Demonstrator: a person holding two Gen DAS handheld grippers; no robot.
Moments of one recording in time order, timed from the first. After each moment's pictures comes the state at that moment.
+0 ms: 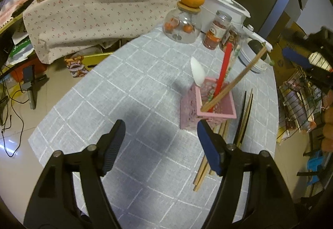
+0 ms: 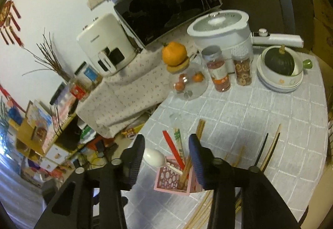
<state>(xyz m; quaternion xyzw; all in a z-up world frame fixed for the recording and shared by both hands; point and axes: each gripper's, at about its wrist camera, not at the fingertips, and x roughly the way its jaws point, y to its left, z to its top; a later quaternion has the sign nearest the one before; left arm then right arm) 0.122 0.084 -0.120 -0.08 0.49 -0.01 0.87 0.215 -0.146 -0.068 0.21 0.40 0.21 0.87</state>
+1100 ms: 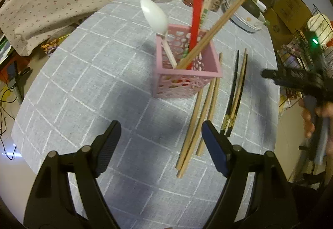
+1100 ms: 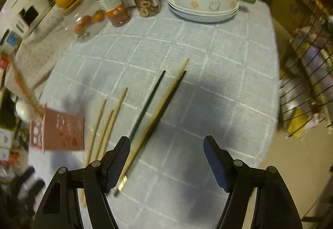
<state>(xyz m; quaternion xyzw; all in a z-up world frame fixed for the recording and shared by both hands) 0.130 0.027 -0.165 -0.03 0.57 -0.05 0.82 0.244 -0.247 -0.227 0.12 0.60 0.05 0.79</state>
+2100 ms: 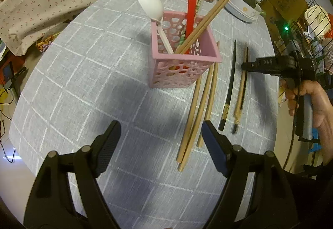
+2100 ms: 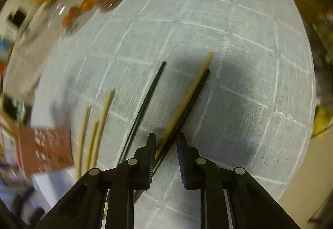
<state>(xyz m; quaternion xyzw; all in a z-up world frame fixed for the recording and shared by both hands) 0.124 0.026 -0.174 -0.03 0.59 -0.07 0.81 0.269 -0.228 -0.271 0.09 0.64 0.09 0.76</state>
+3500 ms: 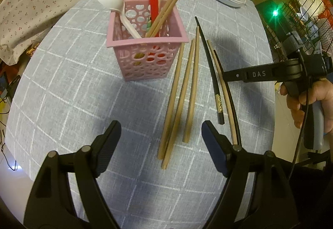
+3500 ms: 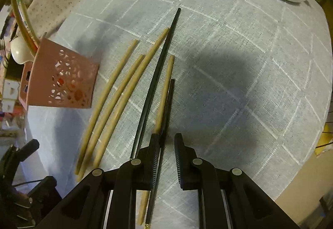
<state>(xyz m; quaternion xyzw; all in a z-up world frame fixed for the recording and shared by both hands) 0.117 -0.009 -0.183 0.00 0.60 -0.09 0.80 0.244 -0.184 -0.255 0.02 0.68 0.16 0.72</state>
